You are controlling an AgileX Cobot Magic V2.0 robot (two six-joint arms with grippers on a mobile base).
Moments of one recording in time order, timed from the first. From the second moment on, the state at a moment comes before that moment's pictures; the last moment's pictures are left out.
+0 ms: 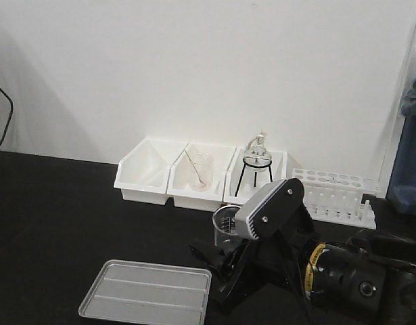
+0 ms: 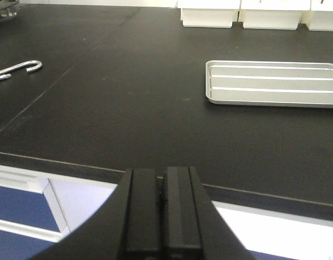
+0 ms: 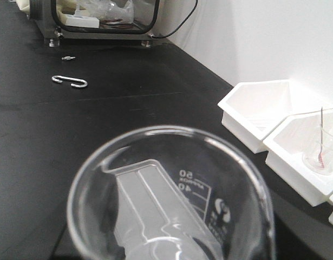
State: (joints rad) left arm 0.00 -0.02 0.03 -0.04 0.36 0.02; right arm 0.49 1.45 -0.91 -0.93 -0.38 0.69
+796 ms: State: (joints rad) left arm 0.00 -0.02 0.03 -0.04 0.36 0.02; right arm 0.49 1.45 -0.91 -0.93 -0.38 0.69
